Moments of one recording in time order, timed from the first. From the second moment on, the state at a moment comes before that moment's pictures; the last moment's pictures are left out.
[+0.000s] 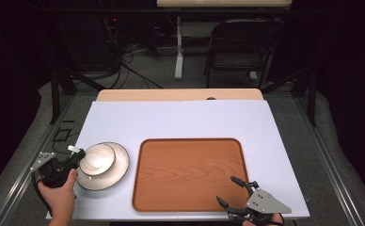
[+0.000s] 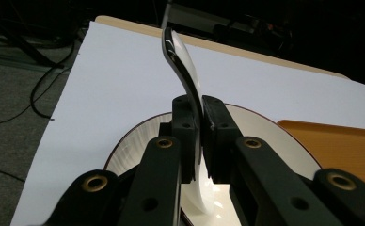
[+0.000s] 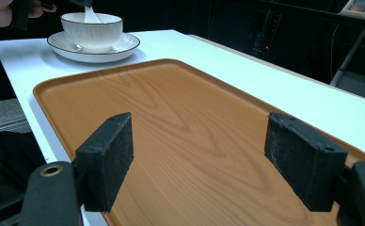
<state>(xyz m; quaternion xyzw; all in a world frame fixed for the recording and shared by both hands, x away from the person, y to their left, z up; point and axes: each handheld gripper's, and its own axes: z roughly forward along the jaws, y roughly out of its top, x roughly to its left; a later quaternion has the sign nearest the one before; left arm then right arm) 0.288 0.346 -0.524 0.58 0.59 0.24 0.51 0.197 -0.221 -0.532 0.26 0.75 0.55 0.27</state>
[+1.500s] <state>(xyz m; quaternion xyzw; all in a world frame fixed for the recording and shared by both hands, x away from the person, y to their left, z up) 0.283 0.319 -0.461 0.64 0.53 0.28 0.47 0.197 -0.221 -0.532 0.26 0.75 0.55 0.27</state>
